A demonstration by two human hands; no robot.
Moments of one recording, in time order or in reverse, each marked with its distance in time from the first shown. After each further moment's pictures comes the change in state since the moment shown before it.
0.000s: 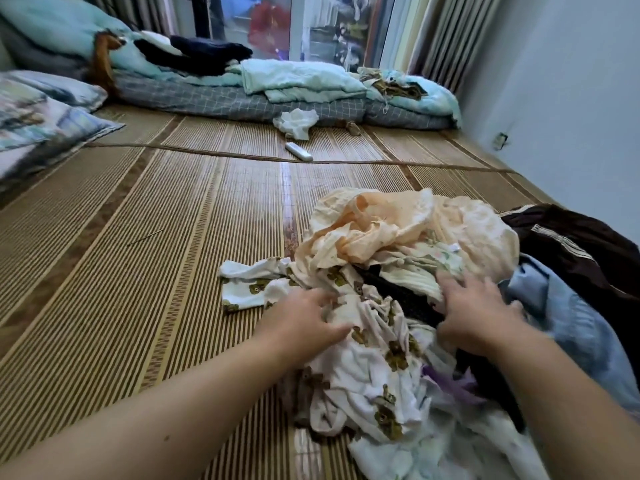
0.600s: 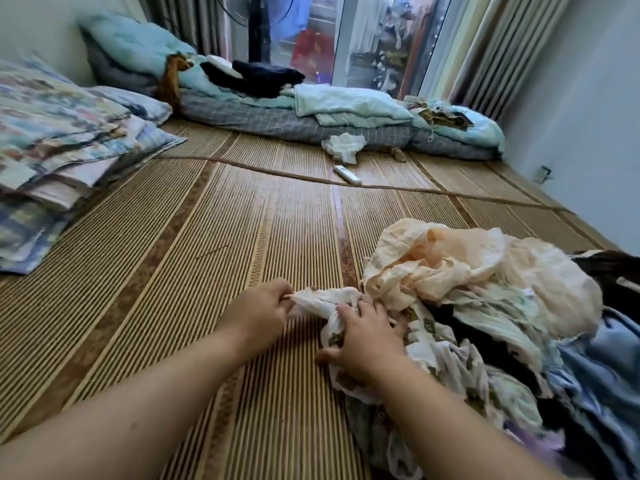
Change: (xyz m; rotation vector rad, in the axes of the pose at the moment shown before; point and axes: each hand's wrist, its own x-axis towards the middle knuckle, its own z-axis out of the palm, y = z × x) left_hand -0.017 -0.101 -0.111 0.011 0.247 -0.070; right_hand -0.002 -0.213 0.056 0.055 0.018 -0.379
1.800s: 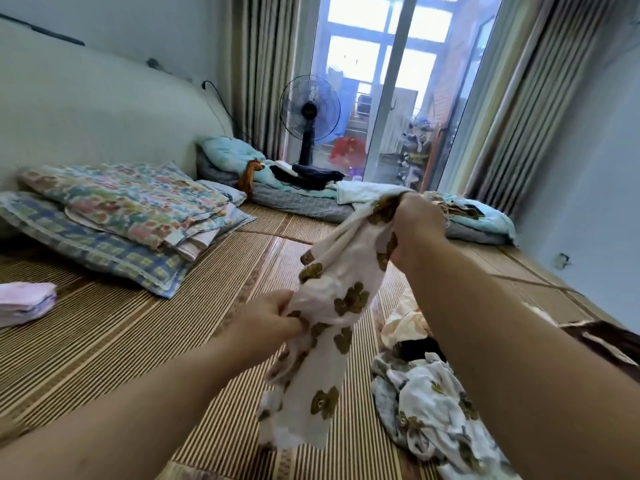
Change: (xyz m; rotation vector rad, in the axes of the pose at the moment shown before) left_hand -0.178 0.038 -0.148 -0.445 0.113 0.074; right_hand -0.172 -0.127 -0.246 1.602 0.502 0.003
